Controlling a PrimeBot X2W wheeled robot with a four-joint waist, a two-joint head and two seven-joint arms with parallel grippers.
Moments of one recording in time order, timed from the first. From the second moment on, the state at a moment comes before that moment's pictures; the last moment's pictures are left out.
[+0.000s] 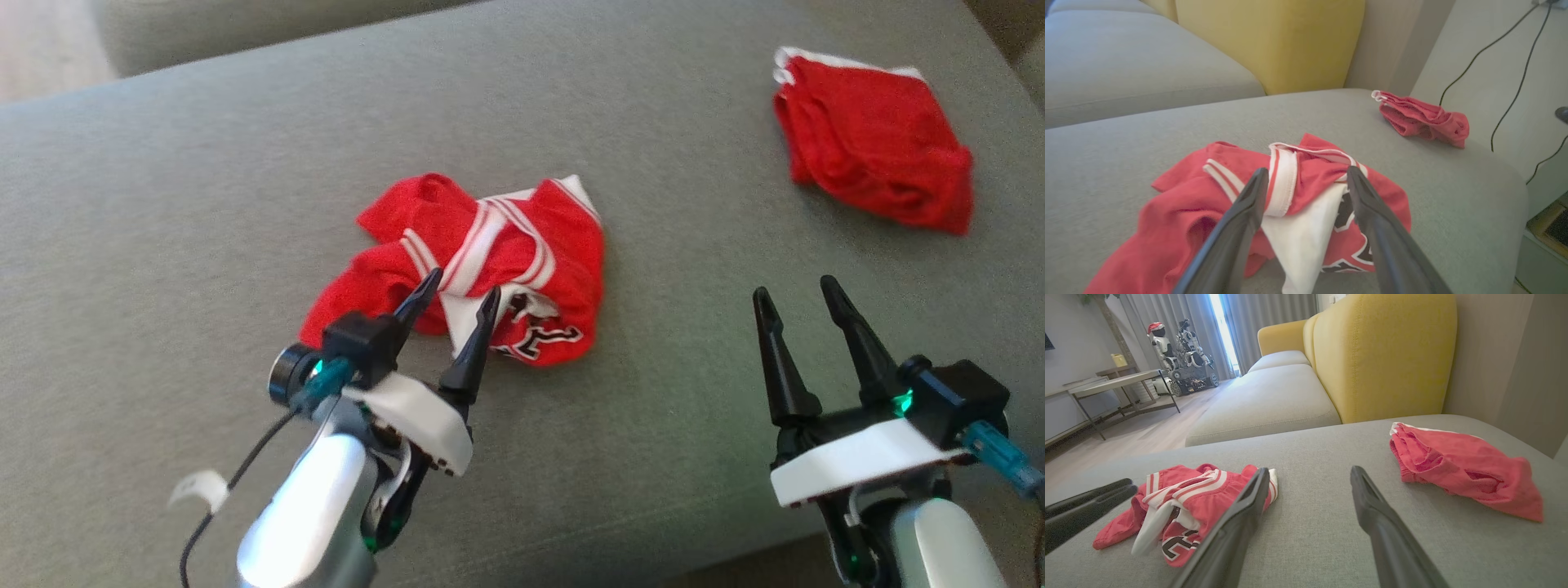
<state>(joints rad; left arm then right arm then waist) -0.34 0.08 -0.53 0.39 -0.33 -0.03 -0.20 0.01 -0.05 0.11 -0.08 0.19 0.13 0.01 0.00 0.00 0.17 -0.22</state>
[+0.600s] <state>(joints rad) -0.10 0.20 -0.31 0.20 -0.35 0.14 -0.25 0.06 -0.05 0.08 -0.07 0.14 0.13 0.05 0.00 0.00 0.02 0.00</state>
